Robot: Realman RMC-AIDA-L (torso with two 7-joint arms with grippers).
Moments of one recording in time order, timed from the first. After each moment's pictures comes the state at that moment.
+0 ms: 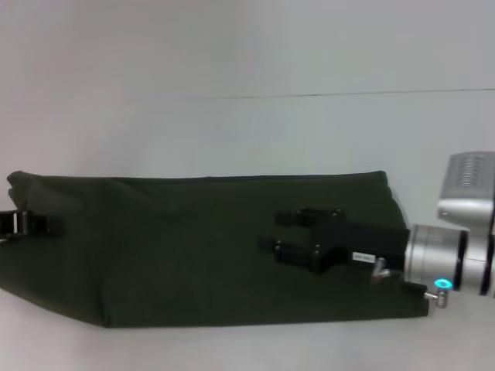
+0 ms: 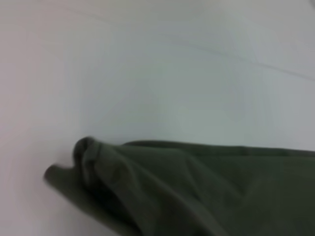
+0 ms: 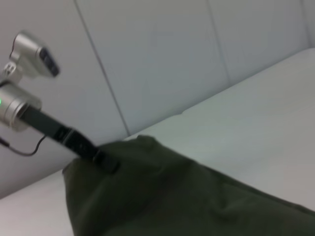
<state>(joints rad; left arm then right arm) -0.57 -2.12 0.37 1.12 2.59 1.62 -2.26 0.67 2.10 -0.53 -0.18 -2.01 -1.31 1.10</state>
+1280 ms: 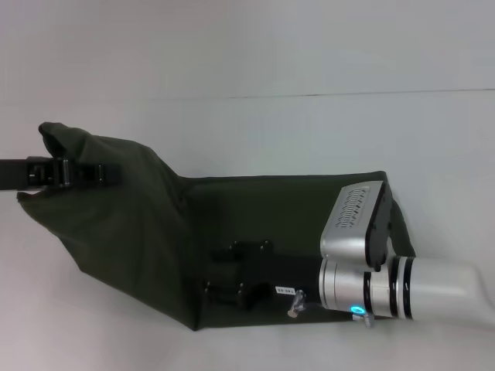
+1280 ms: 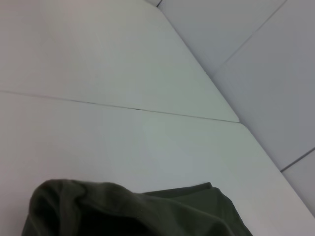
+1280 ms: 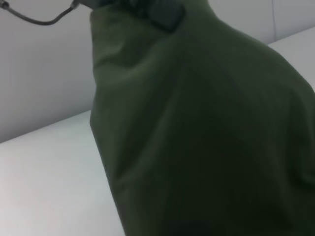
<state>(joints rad) -0.60 -2.16 0.41 1.25 2.35 1.81 -2.33 0.85 2.12 -0.48 0.17 -2.01 -1.01 0.83</state>
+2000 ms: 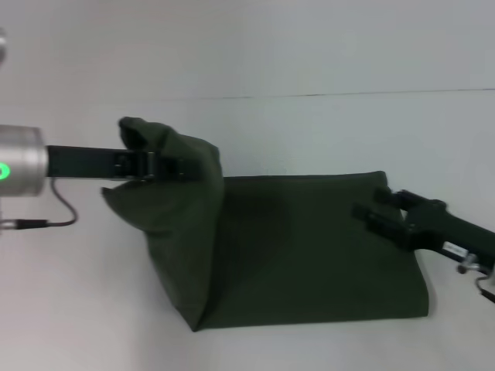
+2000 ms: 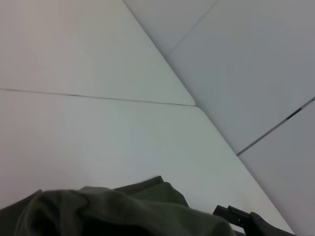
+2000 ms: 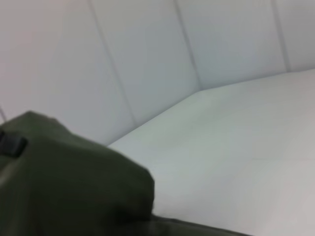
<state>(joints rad) -0.60 -2.17 0.71 1.16 2.19 1.65 -2.40 0.49 2.09 -0.31 -0.29 -1.98 -1.36 1.10</state>
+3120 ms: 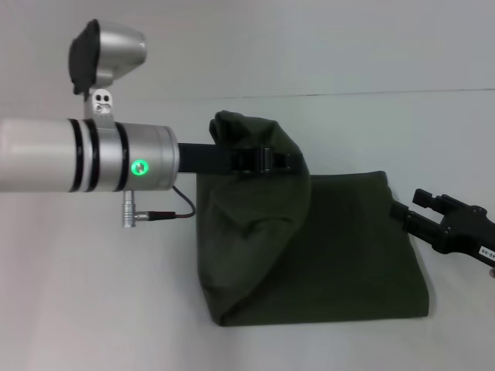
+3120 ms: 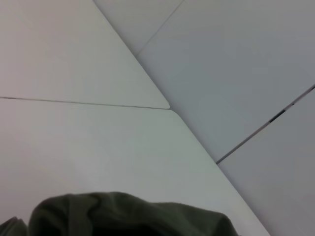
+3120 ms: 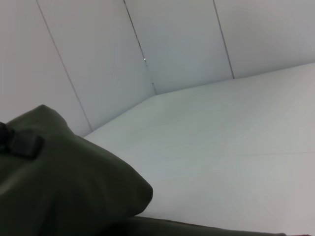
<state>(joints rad) -0.61 -2.17 1.21 1.02 1.91 1.21 -2.46 0.43 2.08 -0.28 -0.35 -1.97 -1.34 1.11</state>
